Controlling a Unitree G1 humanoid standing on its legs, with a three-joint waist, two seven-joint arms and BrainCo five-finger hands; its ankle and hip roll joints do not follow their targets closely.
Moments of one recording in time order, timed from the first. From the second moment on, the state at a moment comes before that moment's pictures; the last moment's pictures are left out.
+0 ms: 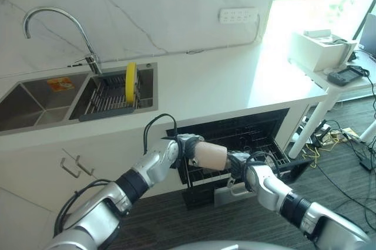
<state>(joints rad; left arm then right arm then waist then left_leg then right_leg) -0.49 0.47 -0.75 0.26 0.57 0.29 -0.45 -0.38 -0.39 0.89 0.39 -0.63 0.43 0.15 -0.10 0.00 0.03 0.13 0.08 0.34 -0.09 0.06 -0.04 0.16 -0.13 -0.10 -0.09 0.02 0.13</state>
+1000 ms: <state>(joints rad) -0.49 0.41 -0.75 0.37 0.68 0.36 -0.55 -0.44 -0.31 0.85 0.40 -0.49 0.53 0.11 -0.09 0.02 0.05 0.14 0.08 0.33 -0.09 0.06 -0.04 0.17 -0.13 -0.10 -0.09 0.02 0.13</state>
